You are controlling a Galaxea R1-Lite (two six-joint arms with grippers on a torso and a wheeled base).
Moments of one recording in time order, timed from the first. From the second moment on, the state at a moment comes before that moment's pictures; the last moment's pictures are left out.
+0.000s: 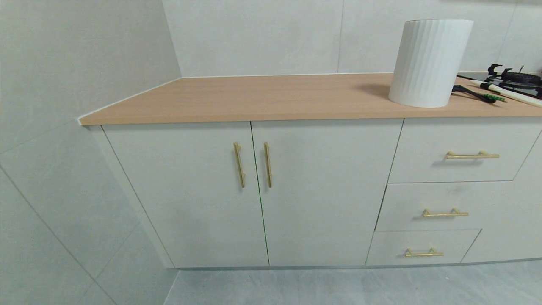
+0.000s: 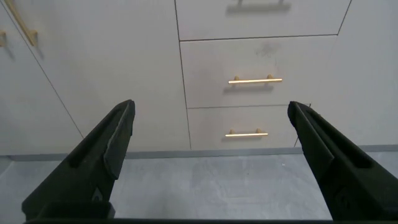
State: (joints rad) left arm 0.00 0.00 0.00 0.01 -0.02 0.01; right arm 0.00 0.00 0.00 0.00 0.00 0.02
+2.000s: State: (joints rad) left arm 0.00 0.00 0.00 0.01 -0.02 0.01; right arm 0.00 0.00 0.00 0.00 0.01 0.01
